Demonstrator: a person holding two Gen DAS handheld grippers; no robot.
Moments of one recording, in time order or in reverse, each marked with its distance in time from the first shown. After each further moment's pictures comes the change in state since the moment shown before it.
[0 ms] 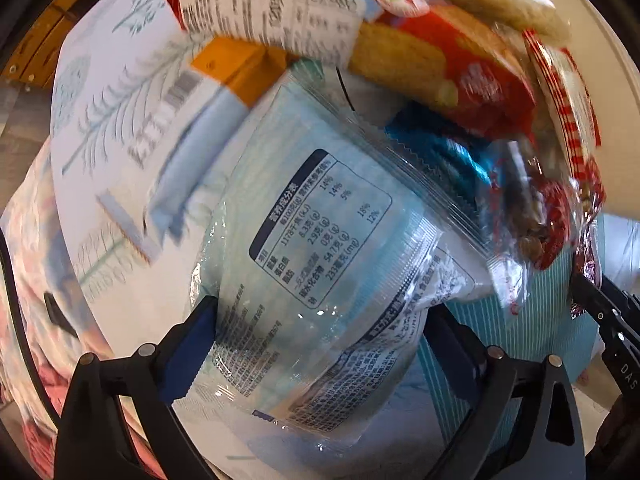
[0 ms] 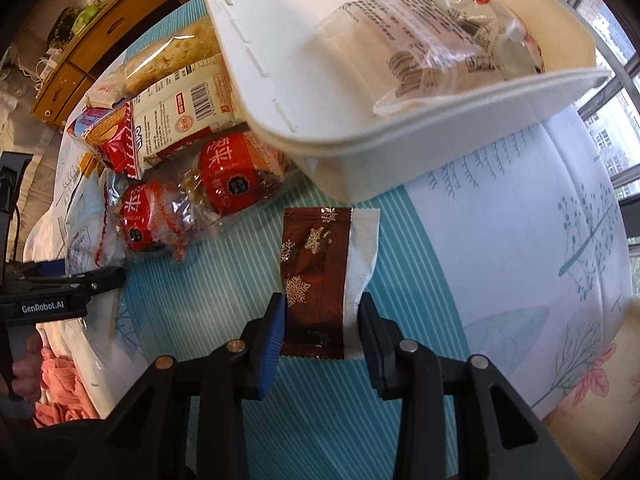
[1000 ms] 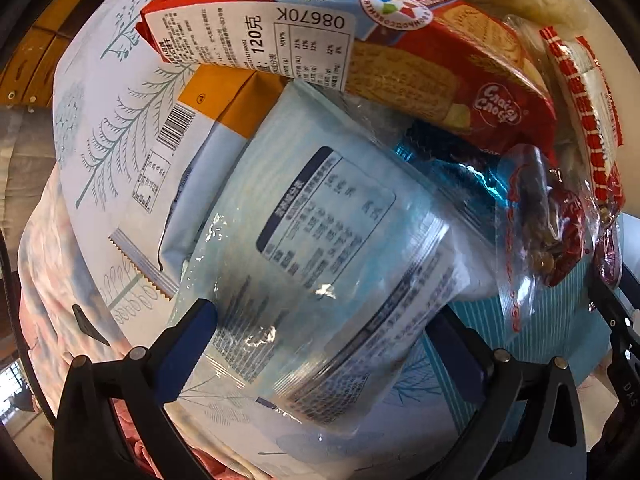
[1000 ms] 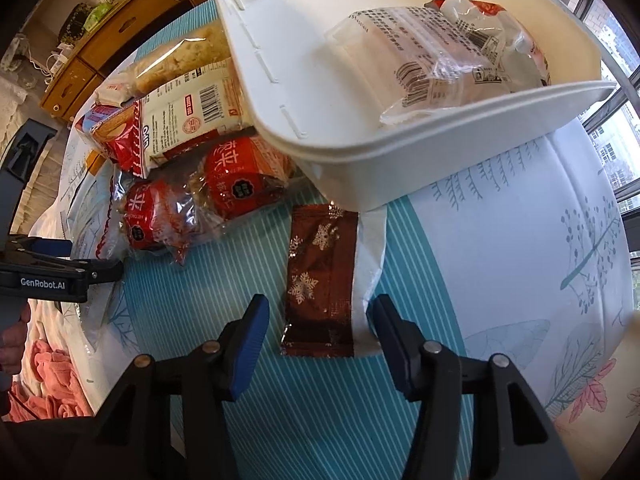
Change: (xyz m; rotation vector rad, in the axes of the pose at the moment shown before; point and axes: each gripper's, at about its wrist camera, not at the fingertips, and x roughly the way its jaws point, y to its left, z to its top) left arm -0.008 -0.037 0.048 0.066 0.069 0.090; right arm 0.002 0.001 -0.001 -0.040 -0.046 0.002
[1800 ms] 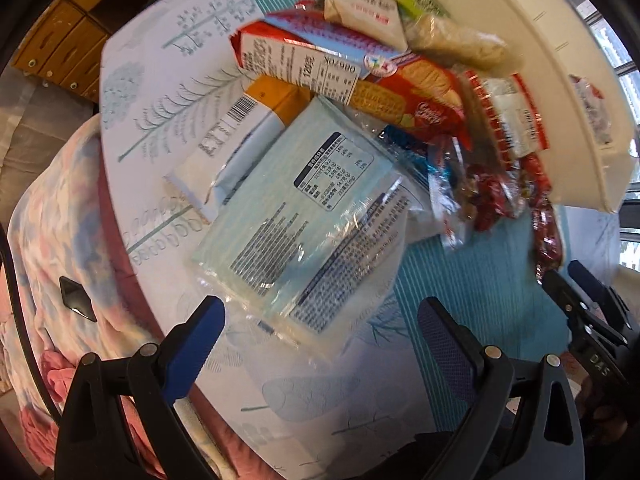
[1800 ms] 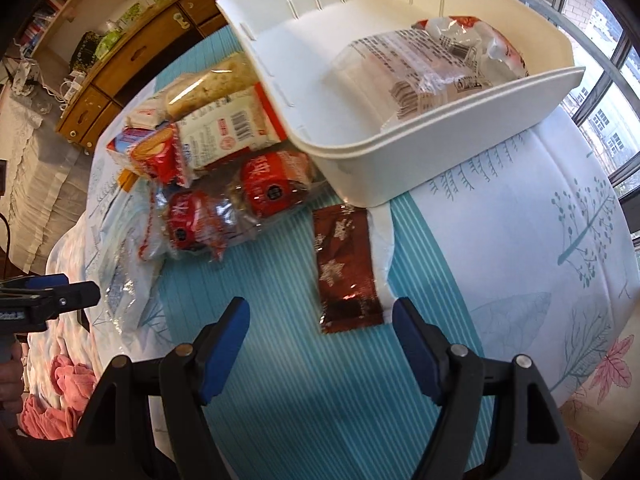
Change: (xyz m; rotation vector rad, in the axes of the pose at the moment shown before) left arm -0.065 0.026 -0.067 -0.084 -0.112 -0.090; right arm -0.027 -0.001 -0.023 0.054 -0.074 0.073
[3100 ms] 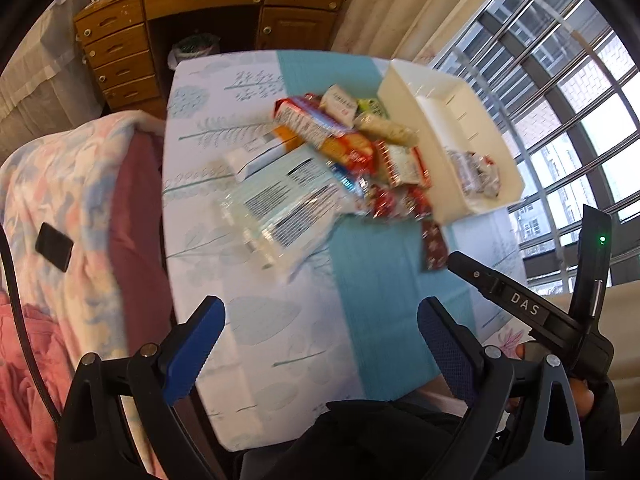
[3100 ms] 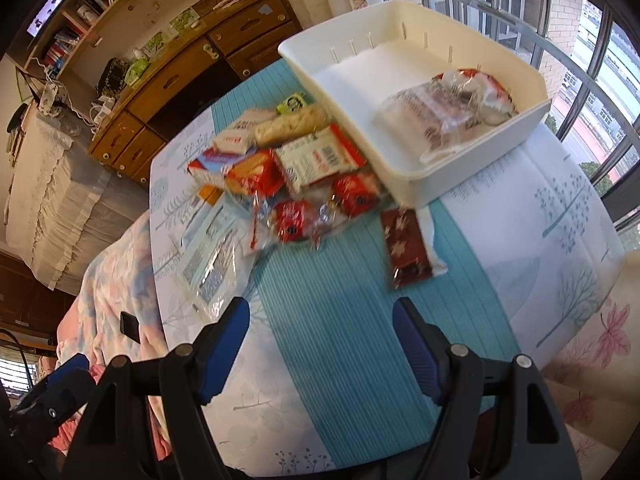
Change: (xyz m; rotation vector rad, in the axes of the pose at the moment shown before) left arm -0.129 0.023 -0.168 -0.182 -0.375 -0.233; right arm -0.086 0.050 -0.030 0.036 -0.084 0.080
